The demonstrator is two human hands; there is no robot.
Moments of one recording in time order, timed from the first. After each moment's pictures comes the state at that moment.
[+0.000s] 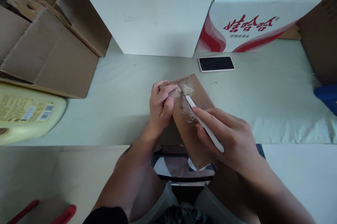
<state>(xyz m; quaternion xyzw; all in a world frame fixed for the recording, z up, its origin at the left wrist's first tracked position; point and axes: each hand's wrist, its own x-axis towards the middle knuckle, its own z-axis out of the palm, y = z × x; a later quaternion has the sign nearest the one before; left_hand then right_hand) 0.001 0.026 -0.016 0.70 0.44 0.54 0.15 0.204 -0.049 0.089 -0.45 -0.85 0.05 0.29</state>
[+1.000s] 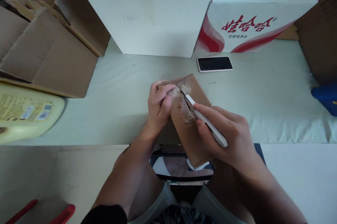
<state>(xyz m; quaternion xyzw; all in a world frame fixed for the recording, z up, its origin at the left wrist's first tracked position) 0.003 0.028 -0.017 0.69 0.43 0.56 0.16 0.204 -0.047 0.089 -0.47 -0.81 0.11 0.33</state>
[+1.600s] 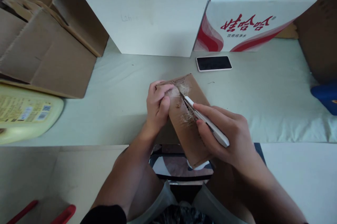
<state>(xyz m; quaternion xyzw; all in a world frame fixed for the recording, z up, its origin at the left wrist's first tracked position) 0.004 0.028 -0.017 0.69 0.42 0.57 0.15 0.205 -0.048 0.090 -0.47 -0.80 0.15 0.34</state>
